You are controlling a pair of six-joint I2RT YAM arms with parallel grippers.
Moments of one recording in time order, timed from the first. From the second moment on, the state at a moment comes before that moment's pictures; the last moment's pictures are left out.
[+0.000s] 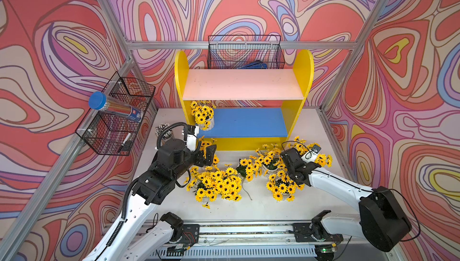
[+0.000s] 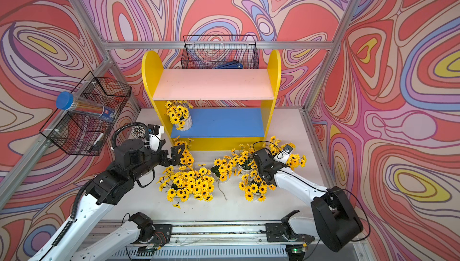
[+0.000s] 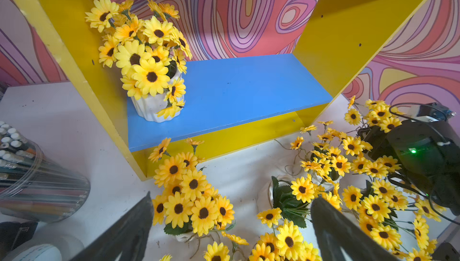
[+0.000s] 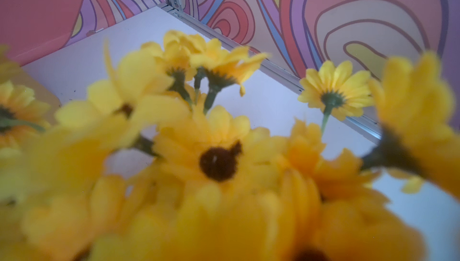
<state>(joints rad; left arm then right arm) -0.49 0.80 0.99 -0.58 -0.03 -0.24 0.47 1.29 0.64 -0.44 0.97 1.04</state>
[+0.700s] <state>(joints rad) -0.49 0.81 0.99 -0.58 0.00 -0.25 0.42 1.36 0.65 -0.45 0.95 1.08</state>
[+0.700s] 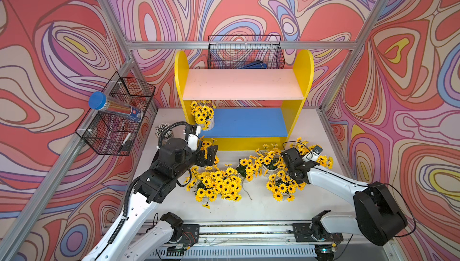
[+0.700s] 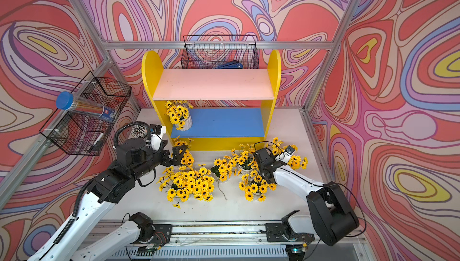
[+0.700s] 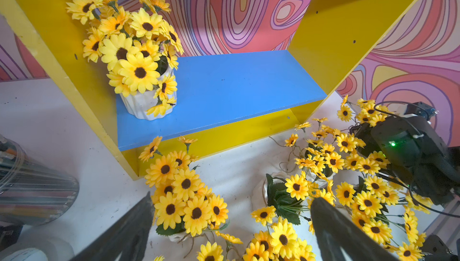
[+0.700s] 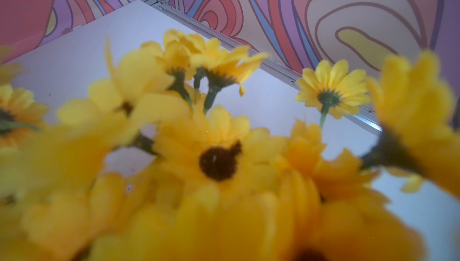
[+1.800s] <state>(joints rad) -0.49 0.81 0.99 -0.58 0.01 -0.25 0.46 1.36 0.63 -0.41 0.79 1.00</state>
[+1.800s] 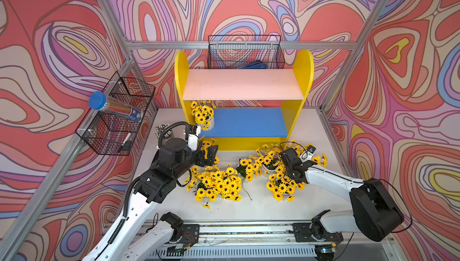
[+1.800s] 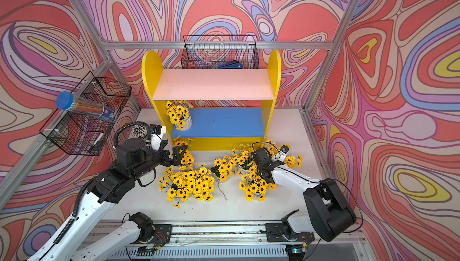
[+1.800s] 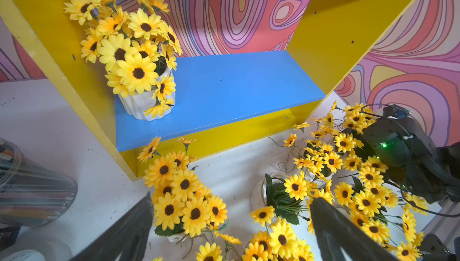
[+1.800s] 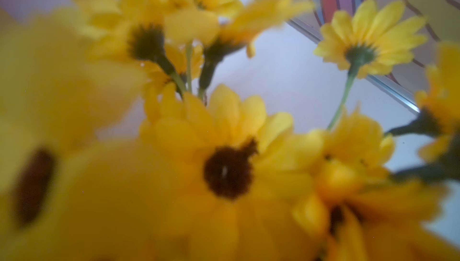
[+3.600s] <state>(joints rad) -0.48 0.83 1.00 -0.63 -0.23 -0.24 0.75 1.34 1.17 -0.22 0.28 0.33</state>
